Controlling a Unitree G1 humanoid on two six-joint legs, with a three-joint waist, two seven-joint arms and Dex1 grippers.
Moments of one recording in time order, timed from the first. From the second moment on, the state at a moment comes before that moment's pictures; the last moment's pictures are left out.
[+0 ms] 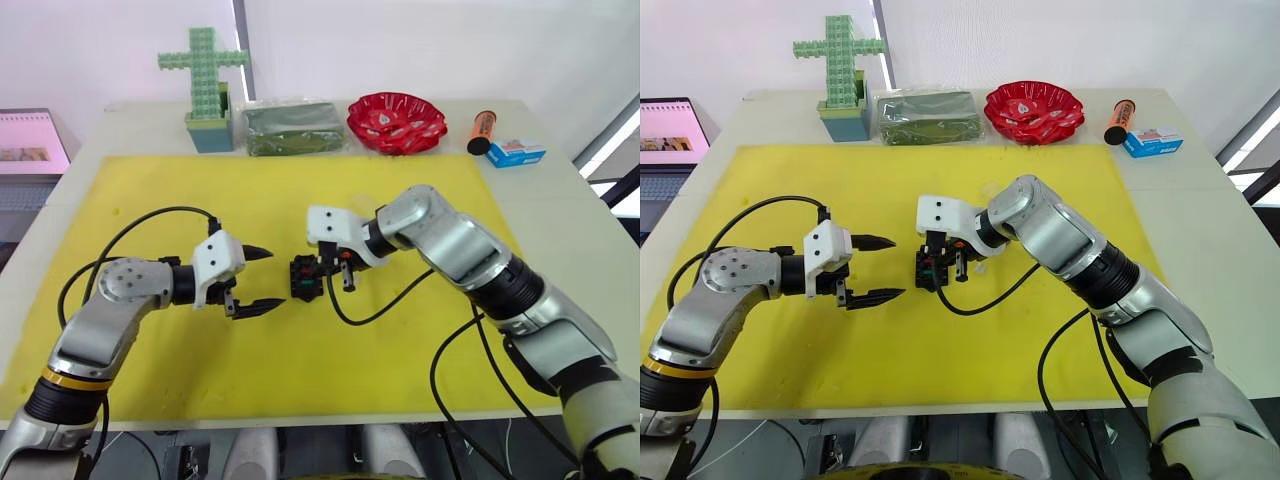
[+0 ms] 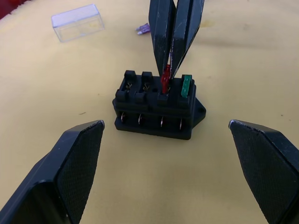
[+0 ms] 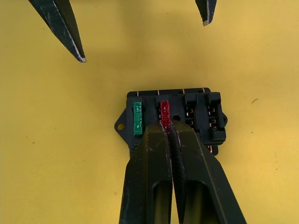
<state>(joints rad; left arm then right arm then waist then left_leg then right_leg) -0.28 0.75 -0.07 -0.27 -0.33 0.35 -1.05 -0.99 -0.55 0.63 -0.07 0.12 0.84 1.15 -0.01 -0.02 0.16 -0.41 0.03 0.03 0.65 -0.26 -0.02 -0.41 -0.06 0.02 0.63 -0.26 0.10</state>
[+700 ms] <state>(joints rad) -0.27 0.74 -0.07 -0.29 -0.33 0.37 -1.03 -1.00 -0.53 0.66 -0.04 0.04 0.76 1.19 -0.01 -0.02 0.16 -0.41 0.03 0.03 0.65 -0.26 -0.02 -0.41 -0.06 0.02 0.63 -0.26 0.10</state>
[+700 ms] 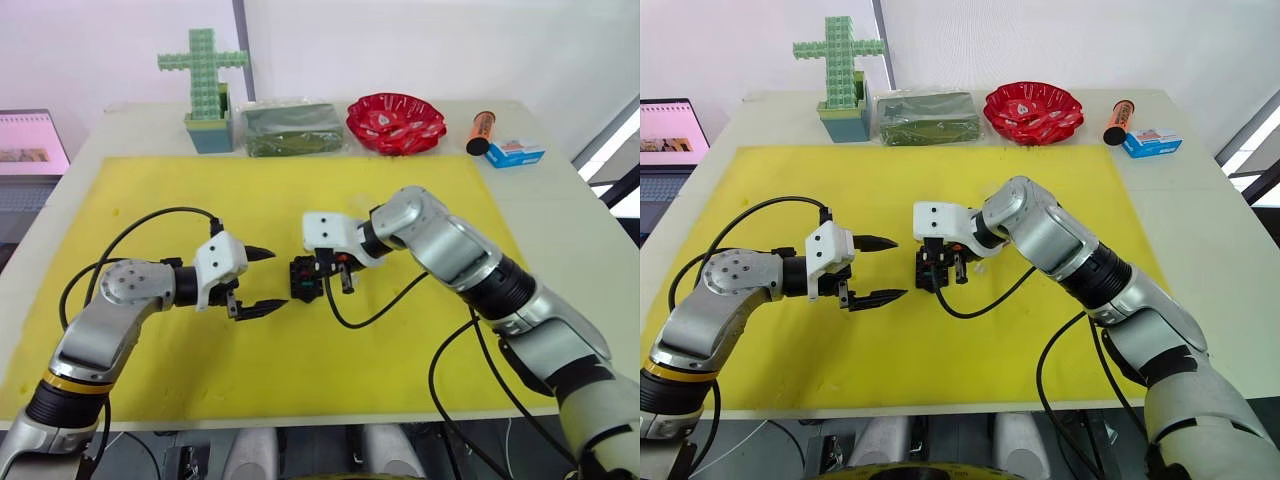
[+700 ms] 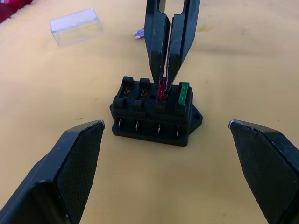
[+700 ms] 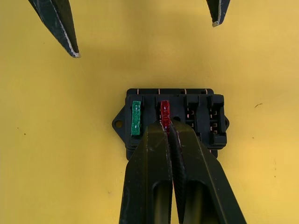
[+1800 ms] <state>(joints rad) -0.27 0.73 -0.08 -0.29 -0.32 0.37 -1.02 -0.99 -0.49 0.67 -0.04 -0.05 0.79 1.21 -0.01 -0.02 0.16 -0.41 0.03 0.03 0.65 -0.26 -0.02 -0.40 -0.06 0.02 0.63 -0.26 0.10</state>
